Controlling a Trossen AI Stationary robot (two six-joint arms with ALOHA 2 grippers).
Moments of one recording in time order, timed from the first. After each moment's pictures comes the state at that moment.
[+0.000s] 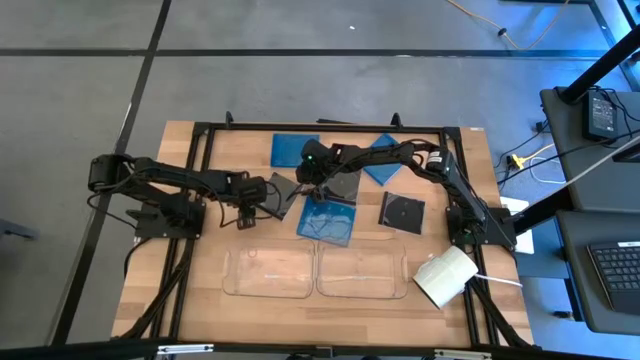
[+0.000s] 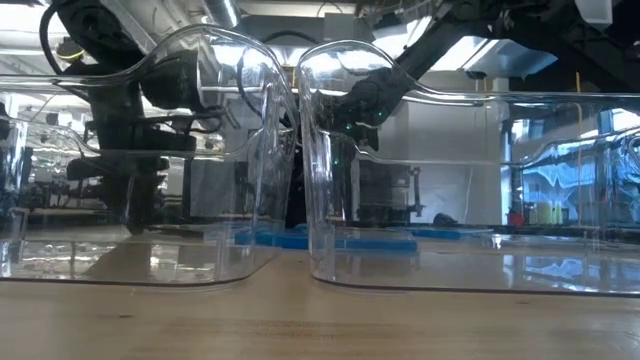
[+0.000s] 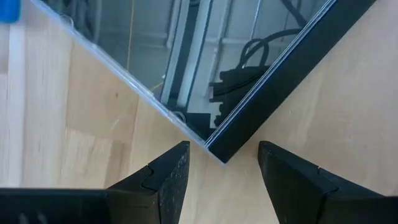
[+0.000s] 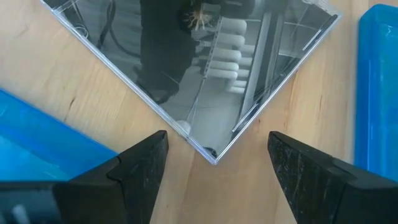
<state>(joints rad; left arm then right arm) 0.21 1.32 0.50 -0.50 -0.15 0.01 -0.31 2.30 1.59 -0.25 -0.30 -0.50</state>
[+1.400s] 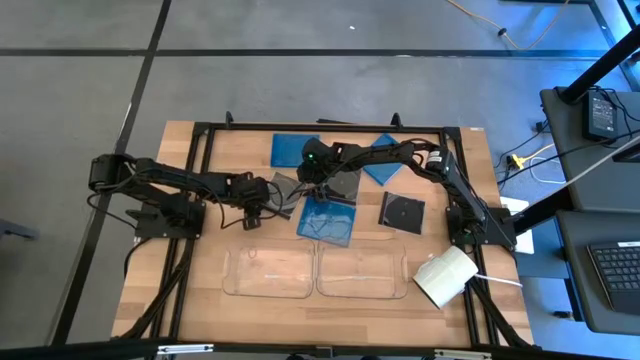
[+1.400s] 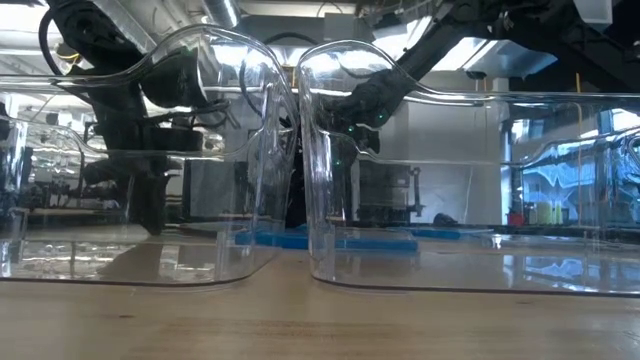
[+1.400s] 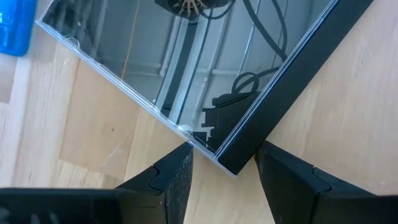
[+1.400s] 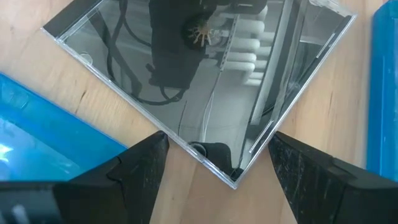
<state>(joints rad) 0.19 1.30 0.48 -0.35 -0.17 -0.03 -0.32 2.31 1.59 -0.24 -0.36 -0.50</state>
